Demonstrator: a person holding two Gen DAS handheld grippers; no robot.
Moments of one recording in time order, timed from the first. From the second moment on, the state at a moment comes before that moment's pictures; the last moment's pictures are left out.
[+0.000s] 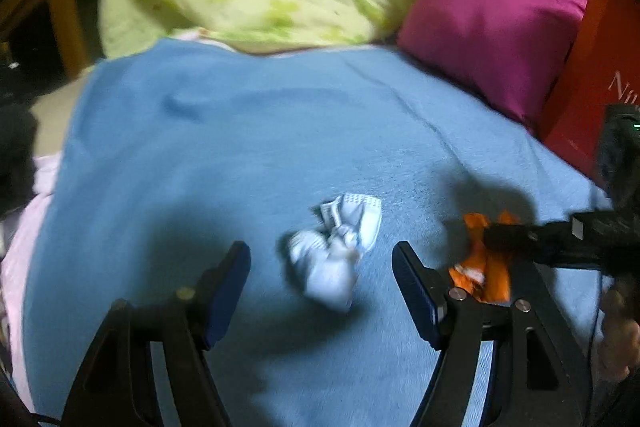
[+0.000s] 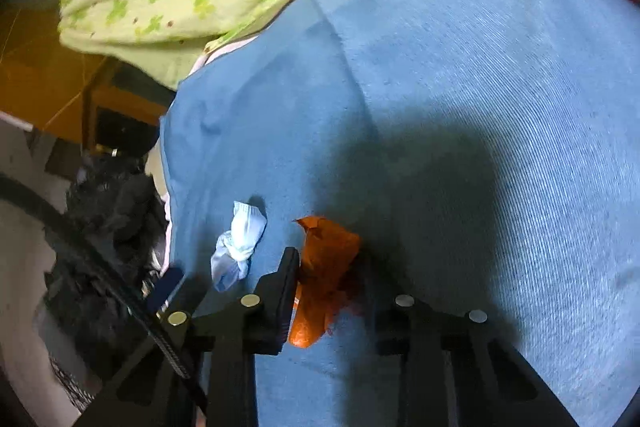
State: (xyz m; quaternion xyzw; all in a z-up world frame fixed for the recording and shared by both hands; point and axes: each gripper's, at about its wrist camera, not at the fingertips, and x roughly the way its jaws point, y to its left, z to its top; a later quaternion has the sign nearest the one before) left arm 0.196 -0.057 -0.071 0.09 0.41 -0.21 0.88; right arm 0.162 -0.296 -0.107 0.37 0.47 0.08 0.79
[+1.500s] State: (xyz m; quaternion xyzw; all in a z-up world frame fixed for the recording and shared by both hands) left arm -0.144 -0.112 0.125 0.14 0.21 -0.12 0.96; right arm -0.199 -0.335 0.134 0.23 0.21 0.11 0.94
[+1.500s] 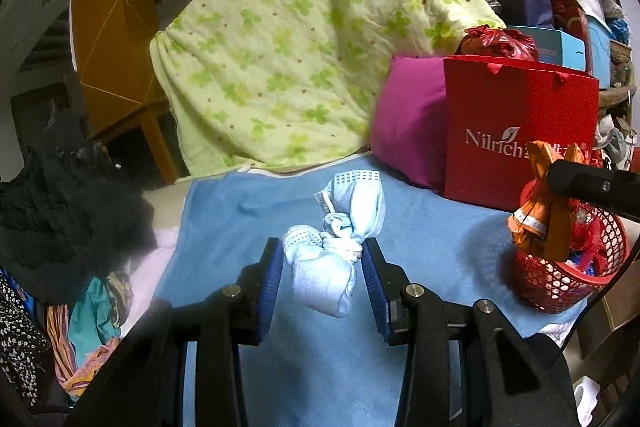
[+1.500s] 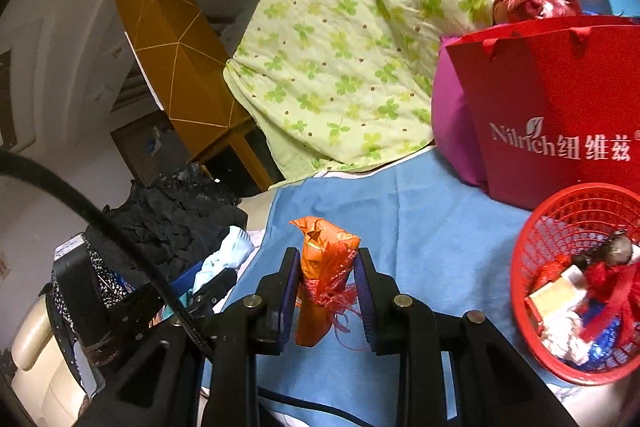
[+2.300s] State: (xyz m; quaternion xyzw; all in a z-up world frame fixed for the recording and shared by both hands) left arm -0.168 -0.145 0.128 0.17 0.21 -0.15 0.95; right arm -0.233 -0.362 0.140 0.24 0.18 0.09 0.95
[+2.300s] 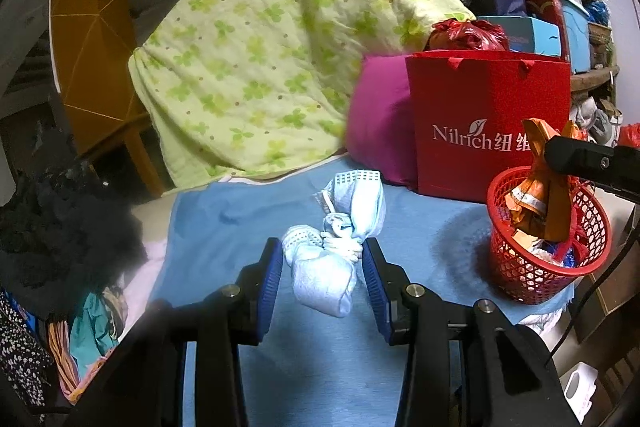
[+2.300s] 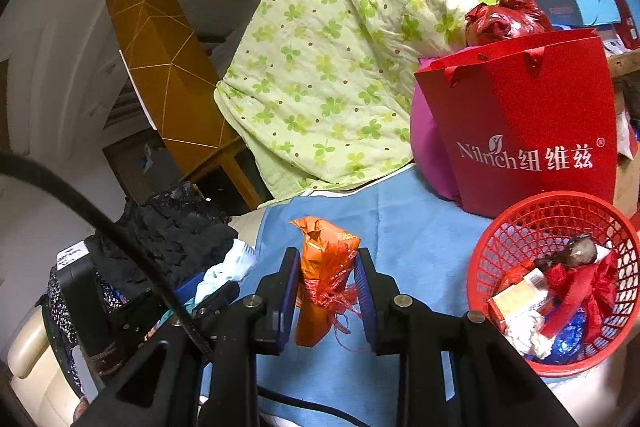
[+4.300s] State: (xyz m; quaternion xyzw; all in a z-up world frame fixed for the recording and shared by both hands) left arm -0.187 -0.208 0.116 0.23 0.21 -0.19 0.93; right arm -0.275 -0.428 0.130 0.28 0.15 0.03 0.95
